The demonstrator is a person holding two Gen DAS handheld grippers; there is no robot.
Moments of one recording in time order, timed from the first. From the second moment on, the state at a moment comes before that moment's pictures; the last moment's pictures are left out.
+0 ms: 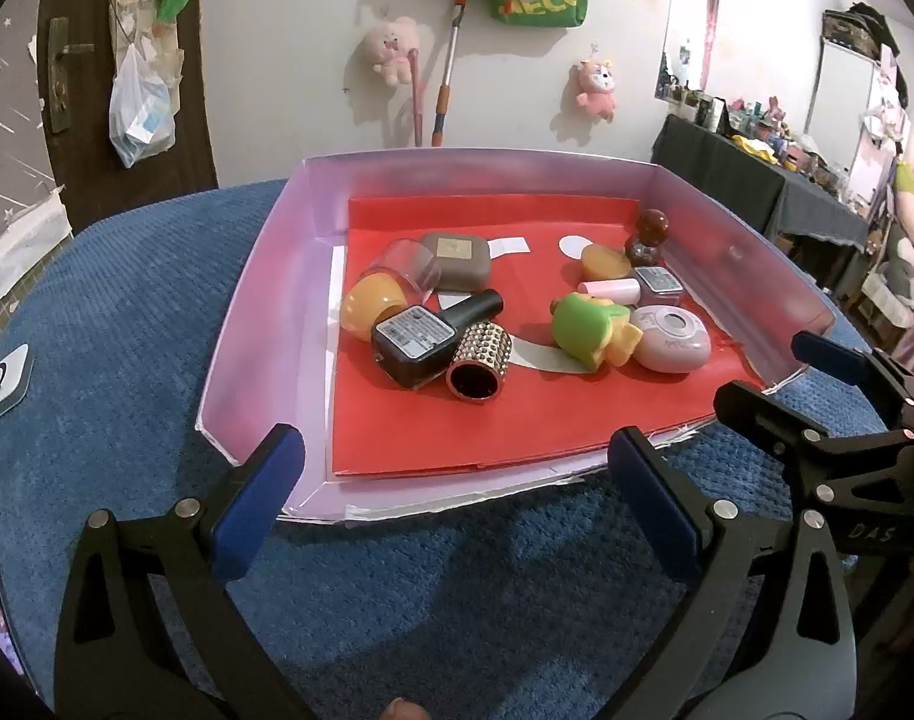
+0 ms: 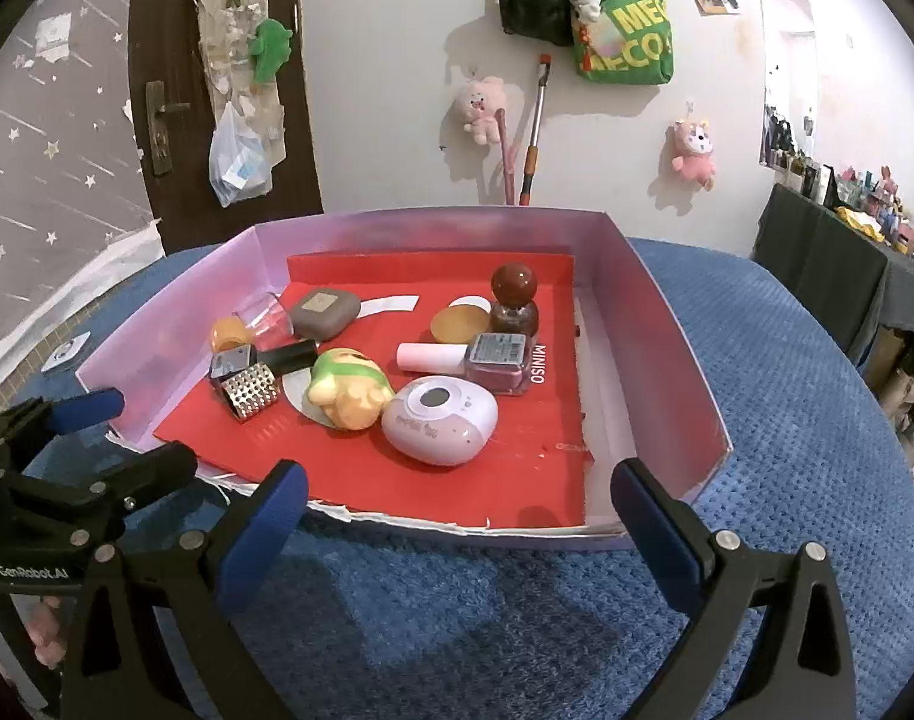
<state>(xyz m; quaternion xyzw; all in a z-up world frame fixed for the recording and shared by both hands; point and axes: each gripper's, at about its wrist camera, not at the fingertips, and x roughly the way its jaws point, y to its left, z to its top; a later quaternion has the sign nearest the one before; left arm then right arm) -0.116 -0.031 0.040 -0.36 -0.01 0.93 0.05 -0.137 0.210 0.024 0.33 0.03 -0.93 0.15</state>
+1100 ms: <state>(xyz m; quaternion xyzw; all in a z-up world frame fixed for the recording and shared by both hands) -0.077 -0.023 0.042 -0.37 -0.02 0.93 0.07 -0.099 0.240 0.032 0.35 0.02 -0.93 0.14</state>
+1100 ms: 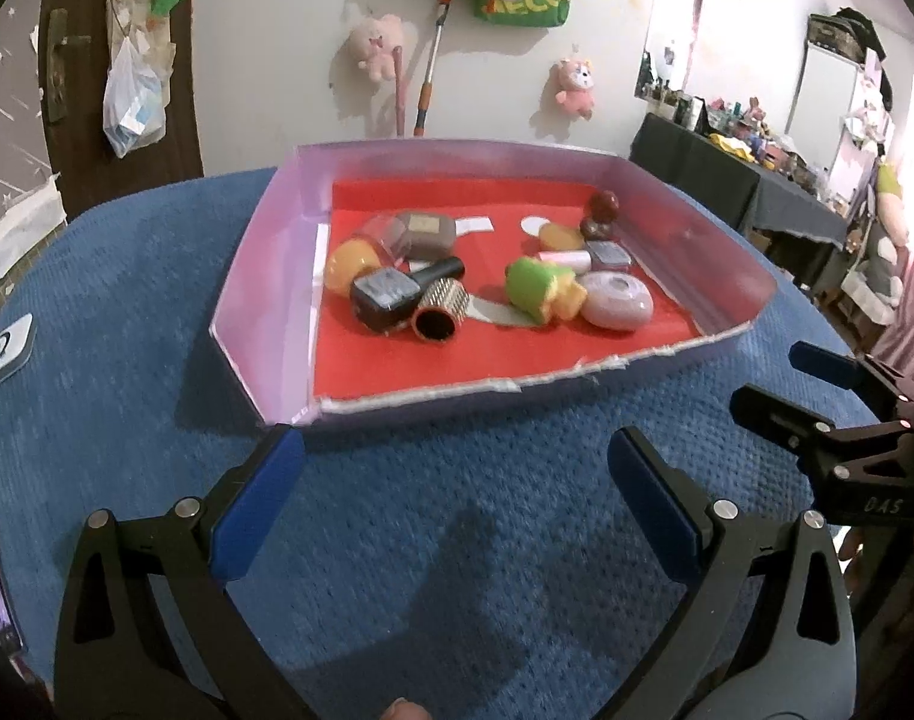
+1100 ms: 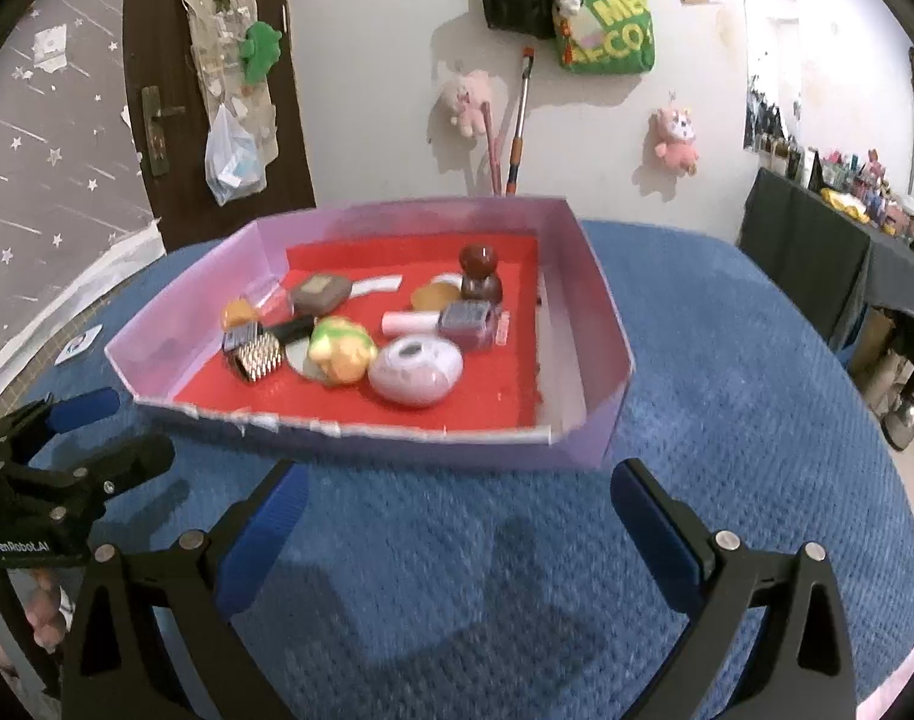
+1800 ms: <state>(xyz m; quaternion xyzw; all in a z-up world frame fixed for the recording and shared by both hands) -0.072 -0.023 0.011 -0.41 -0.04 0.91 0.07 -0.092 0.244 0.001 0.40 0.03 -0.91 0.13</state>
